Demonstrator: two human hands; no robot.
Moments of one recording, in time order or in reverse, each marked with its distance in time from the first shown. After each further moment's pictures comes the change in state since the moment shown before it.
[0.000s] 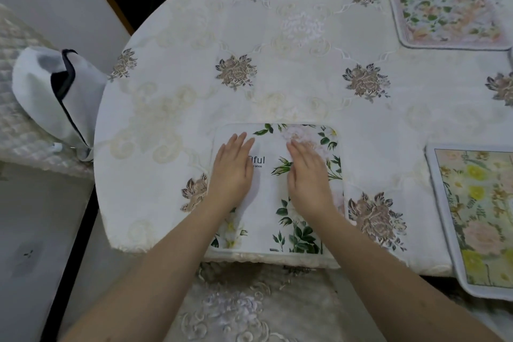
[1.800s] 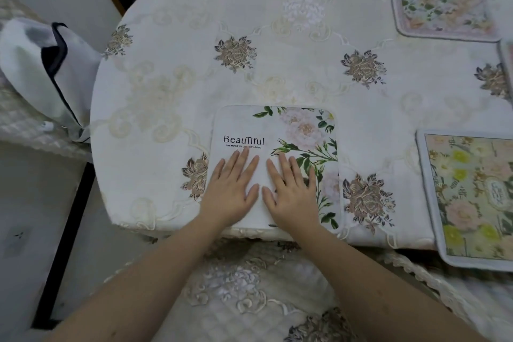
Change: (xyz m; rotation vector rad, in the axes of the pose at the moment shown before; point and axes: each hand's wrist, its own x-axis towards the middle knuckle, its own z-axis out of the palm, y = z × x) left_hand -0.077 -0.014 0.023 0.276 -0.229 0.093; right_hand -0.067 0.001 0.041 -0.373 -0.205 -0.020
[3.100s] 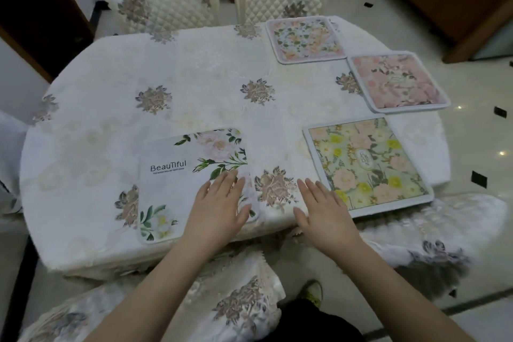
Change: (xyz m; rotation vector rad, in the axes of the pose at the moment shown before) left_hand -0.047 0.180 -0.119 0.083 -0.060 0.179; right_hand -0.161 0.133 -0.166 0.024 -0.198 0.297
